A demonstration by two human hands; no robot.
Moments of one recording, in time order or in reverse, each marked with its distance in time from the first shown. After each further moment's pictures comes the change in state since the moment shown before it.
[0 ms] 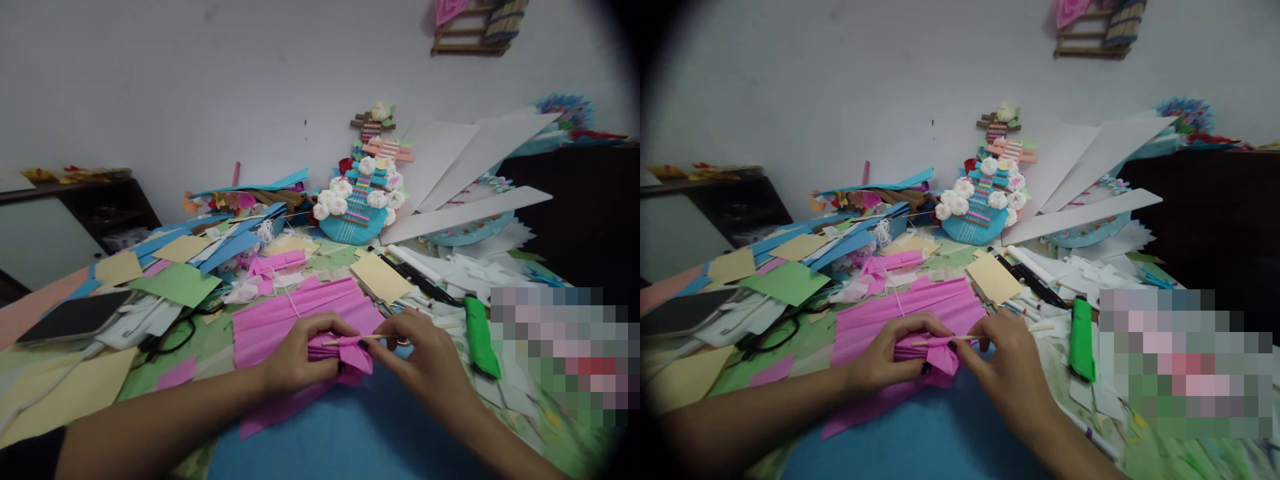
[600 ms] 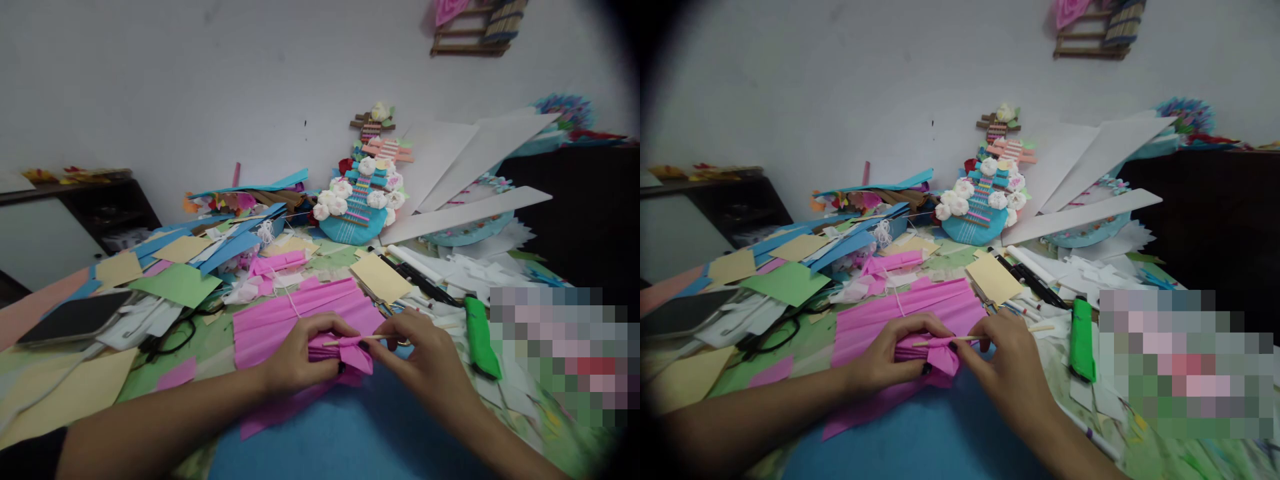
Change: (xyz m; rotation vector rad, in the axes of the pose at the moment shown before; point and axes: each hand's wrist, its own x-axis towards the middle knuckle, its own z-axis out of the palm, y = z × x) left_hand 0.000 0.001 0.000 0.008 0.009 0.011; right_hand -0.001 -0.002 -0.001 0.015 -0.024 0.024
